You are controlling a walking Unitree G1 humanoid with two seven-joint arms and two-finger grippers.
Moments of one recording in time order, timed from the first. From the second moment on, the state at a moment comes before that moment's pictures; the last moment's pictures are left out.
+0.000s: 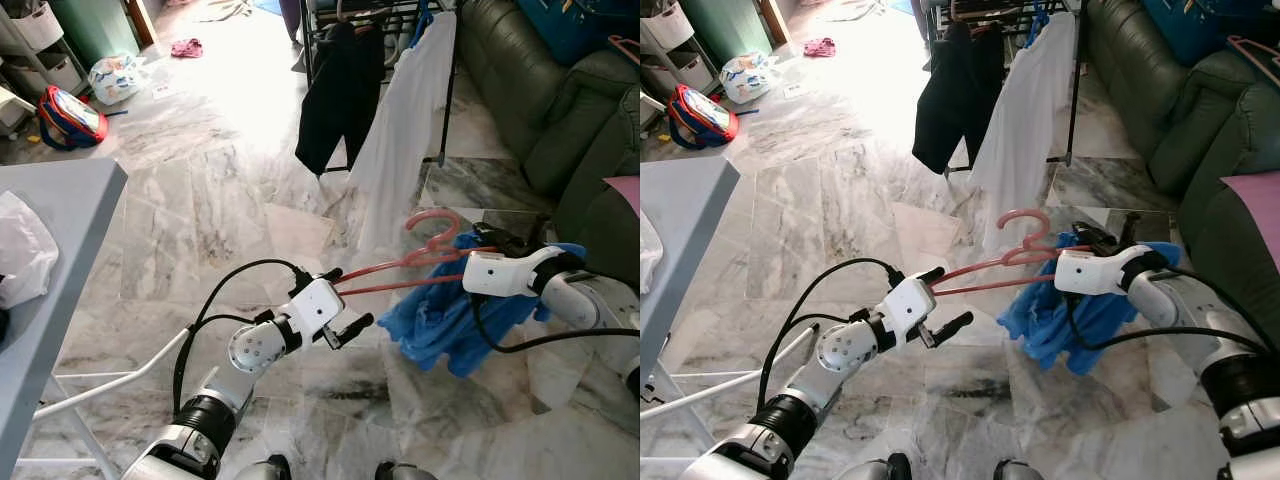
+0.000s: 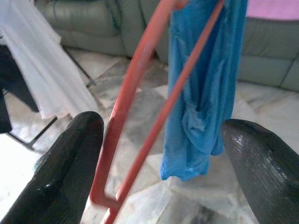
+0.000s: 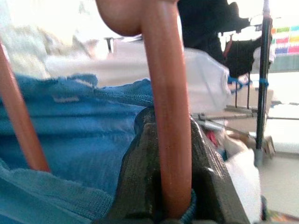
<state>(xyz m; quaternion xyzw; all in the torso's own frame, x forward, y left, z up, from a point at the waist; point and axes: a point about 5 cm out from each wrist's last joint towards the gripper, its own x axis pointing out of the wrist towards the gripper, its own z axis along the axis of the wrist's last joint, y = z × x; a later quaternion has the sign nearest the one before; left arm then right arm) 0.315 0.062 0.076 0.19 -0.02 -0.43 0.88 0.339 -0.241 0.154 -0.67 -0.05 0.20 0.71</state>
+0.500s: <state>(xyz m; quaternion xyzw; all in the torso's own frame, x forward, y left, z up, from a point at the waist) 0.328 0.074 0.081 0.20 -0.01 -0.41 0.89 0.334 -0.231 0.151 -0.66 -0.07 0.24 0.71</state>
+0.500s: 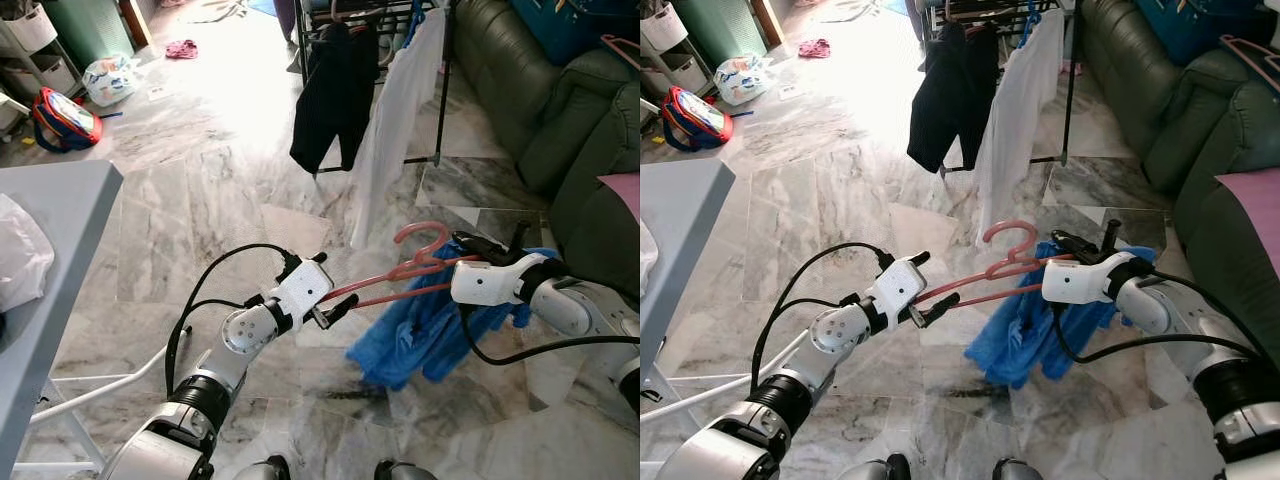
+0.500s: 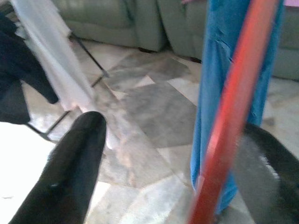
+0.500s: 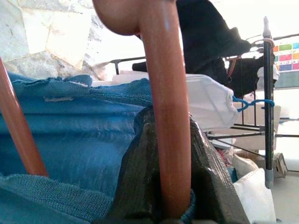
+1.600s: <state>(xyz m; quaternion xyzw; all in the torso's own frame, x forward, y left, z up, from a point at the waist) 0.327 0.062 0.089 0.18 0.01 -0.51 0.84 0.336 -0.227 0.148 -0.66 -0.08 0.26 0.70</state>
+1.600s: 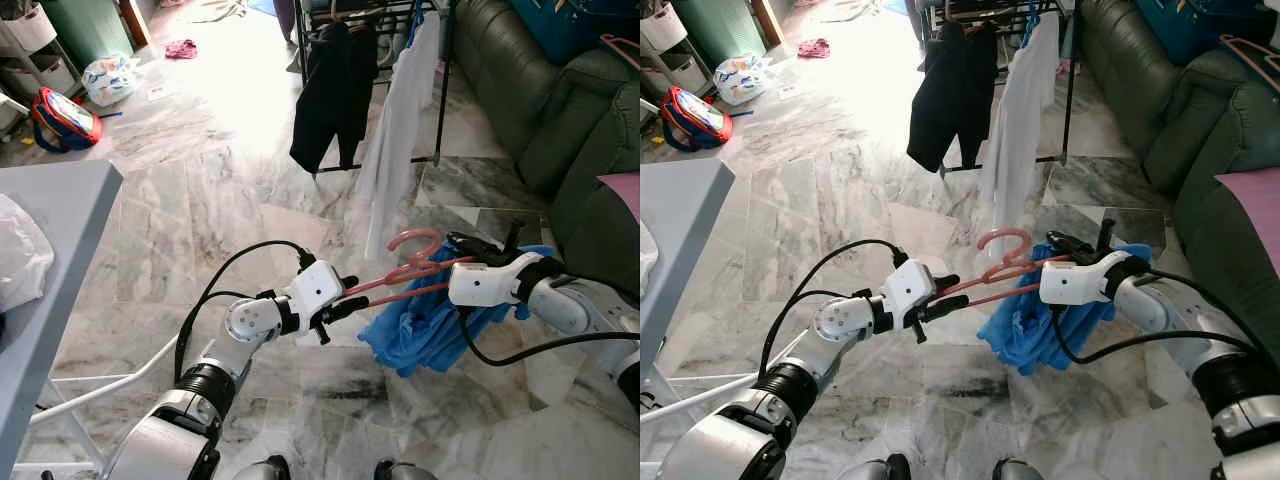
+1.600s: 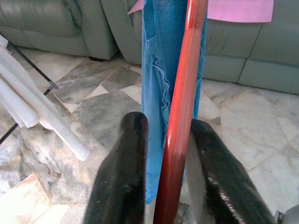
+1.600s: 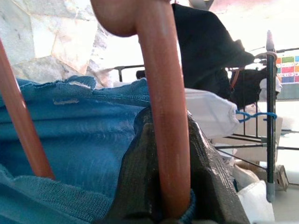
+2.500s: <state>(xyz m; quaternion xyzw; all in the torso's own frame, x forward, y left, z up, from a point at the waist) 0.325 0.065 0.082 0.17 0.04 -0.52 0.84 0.333 -0.221 0.143 -0.63 -0.05 0.32 0.71</state>
